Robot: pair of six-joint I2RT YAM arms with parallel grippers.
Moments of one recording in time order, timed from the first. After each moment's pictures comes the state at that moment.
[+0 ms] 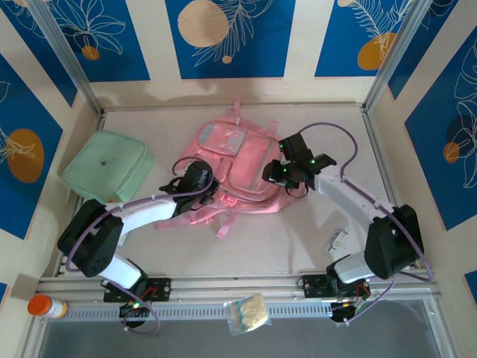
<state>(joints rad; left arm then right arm) -0.68 1.51 0.79 -0.01 -0.14 -1.36 0.49 1.41 1.07 -0.66 -0.14 0.69</state>
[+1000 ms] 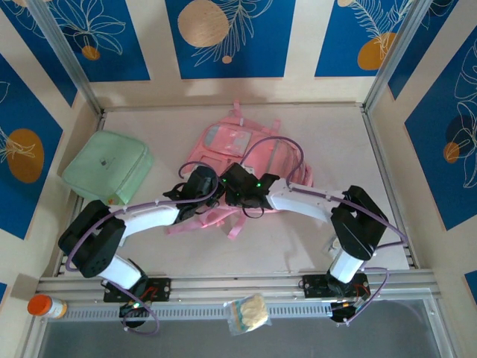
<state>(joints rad) -0.74 1.51 0.74 0.15 -0.11 -1.42 0.91 1.69 1.14 -0.51 0.16 0.94</state>
